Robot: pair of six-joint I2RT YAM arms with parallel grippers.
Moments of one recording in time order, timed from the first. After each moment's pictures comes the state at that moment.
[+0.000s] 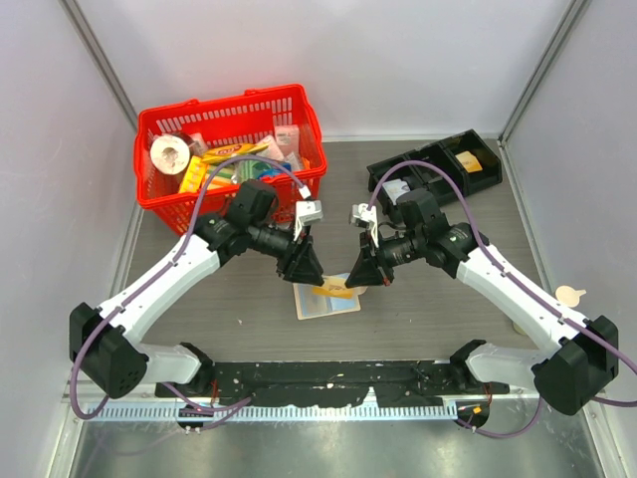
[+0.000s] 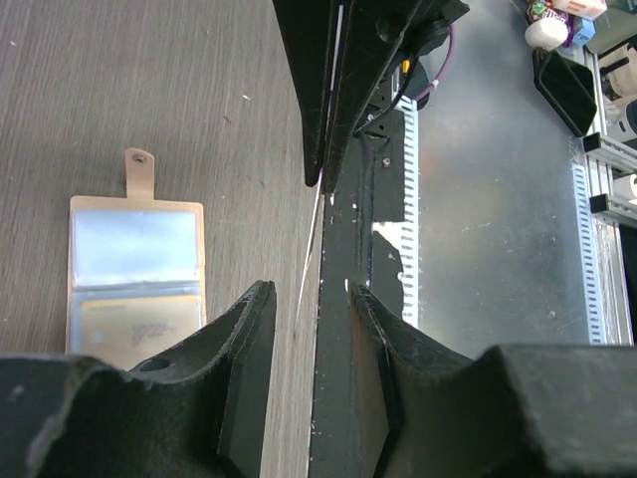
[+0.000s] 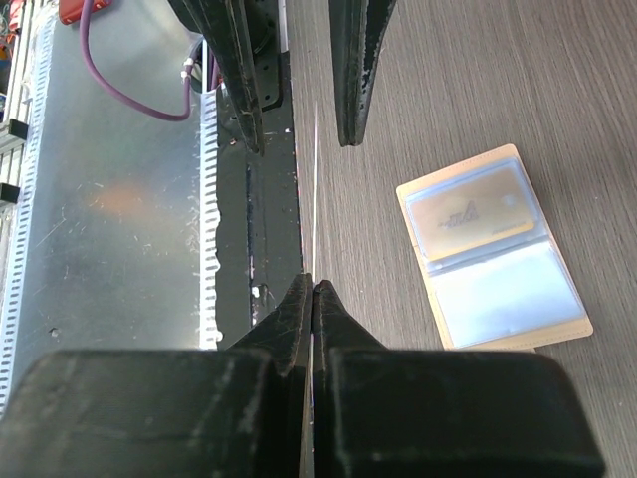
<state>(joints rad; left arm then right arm) -0.62 1.30 1.17 -0.65 0.96 0.18 0.57 1.19 1.01 -0.59 -0.96 -0.24</state>
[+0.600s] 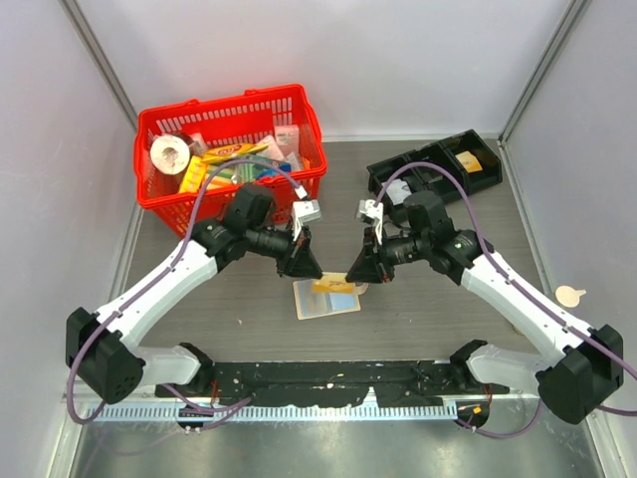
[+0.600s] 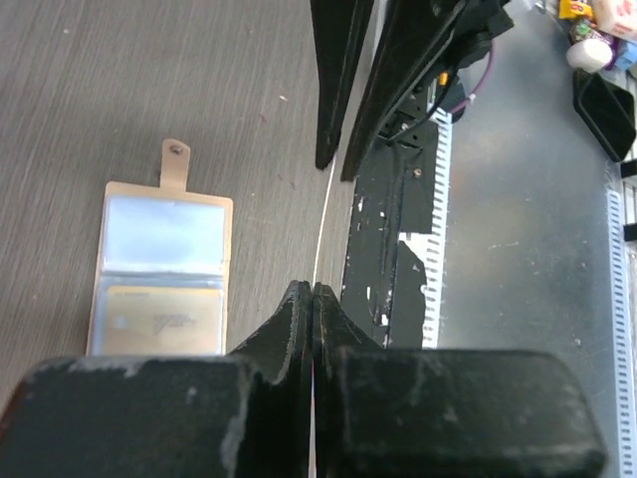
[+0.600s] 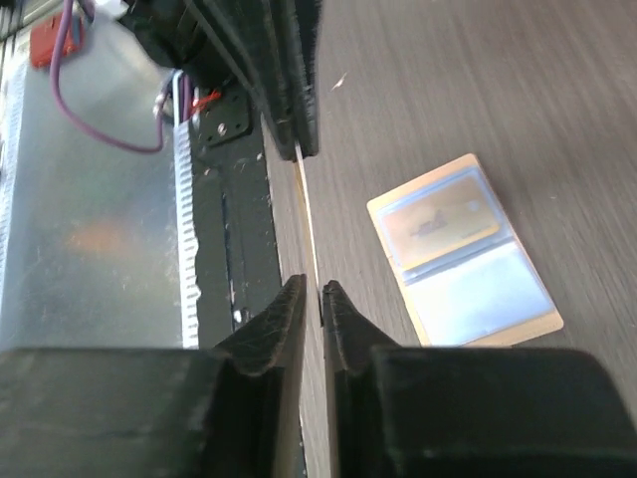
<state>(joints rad) -0.62 1.29 1.14 -0.61 0.90 0.15 0.56 1.16 0.98 -0.51 -0.92 -0.16</state>
